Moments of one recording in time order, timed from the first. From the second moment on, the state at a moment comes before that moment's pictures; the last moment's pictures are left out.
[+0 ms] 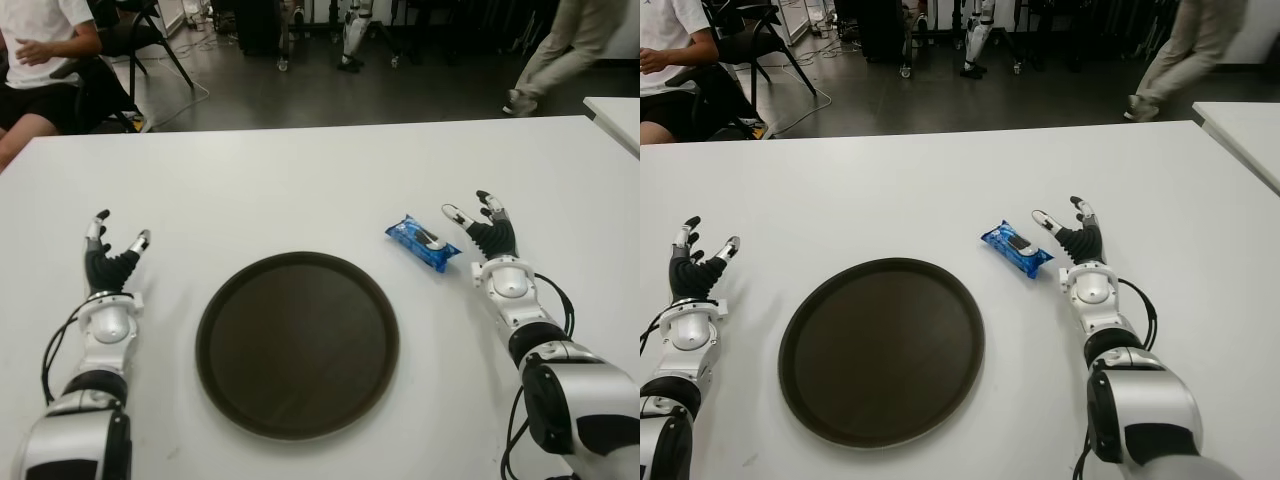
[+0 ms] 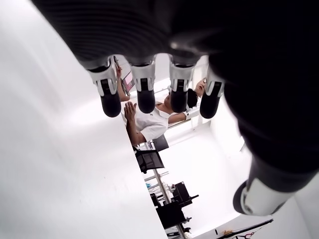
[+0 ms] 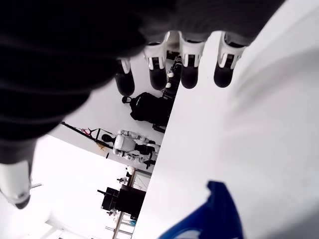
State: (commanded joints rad) left arm -0.51 0.34 0.16 1.24 0.10 -0.59 0.34; right arm -0.71 -0.18 -0.11 1.31 -0.14 -0.38 -0.22
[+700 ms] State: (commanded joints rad) left arm -0.51 0.34 0.15 1.23 0.11 -0.60 0.35; right arm -0.71 -0.18 -0.10 1.30 -0.15 -0.38 -0.24
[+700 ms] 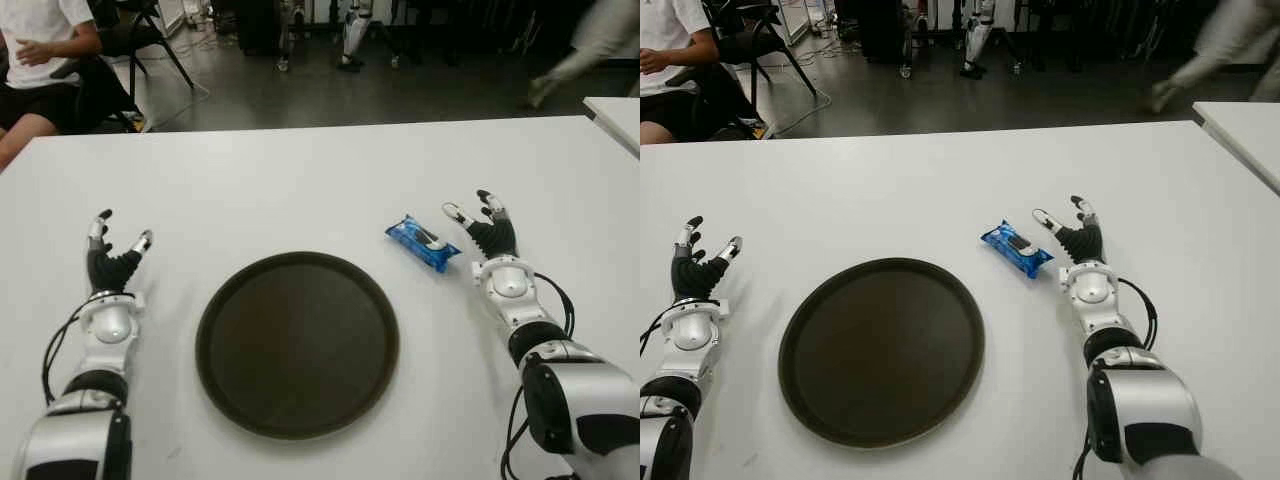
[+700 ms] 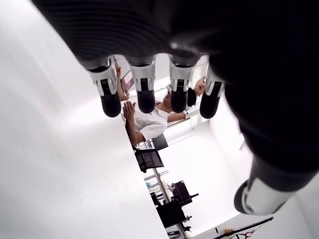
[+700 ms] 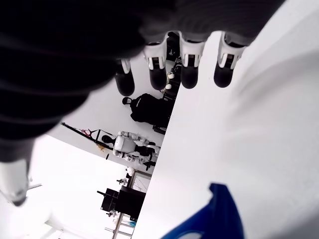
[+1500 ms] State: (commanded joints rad) left arm -0.51 0.35 0.13 1.24 0.13 -0.61 0.35; right arm -0.72 -0.18 -0.08 1.24 -0.15 -0.44 -0.25
